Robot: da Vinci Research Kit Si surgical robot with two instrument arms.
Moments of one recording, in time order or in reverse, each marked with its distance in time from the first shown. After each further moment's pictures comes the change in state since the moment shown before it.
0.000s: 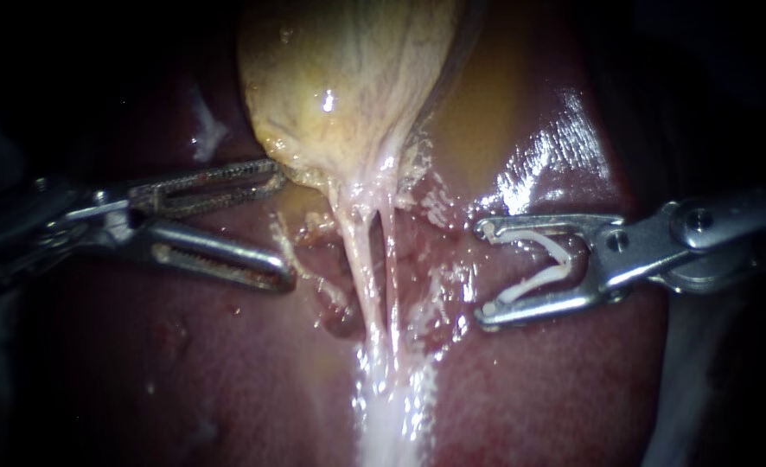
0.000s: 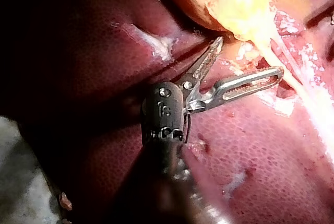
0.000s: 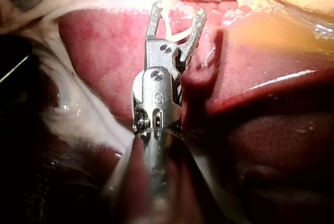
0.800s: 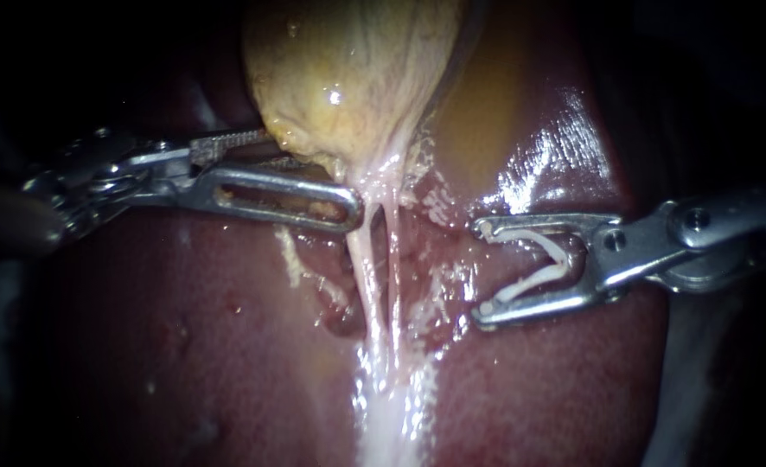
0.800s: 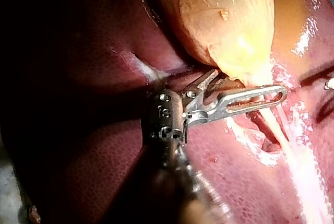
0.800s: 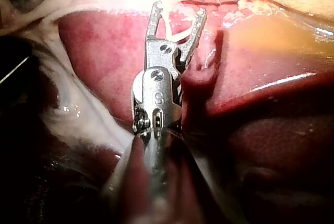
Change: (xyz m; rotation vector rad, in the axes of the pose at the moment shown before) right arm 0.000 0.000 0.000 -0.002 0.000 0.000; left arm 0.002 -0.001 0.004 -0.006 0.018 -0.240
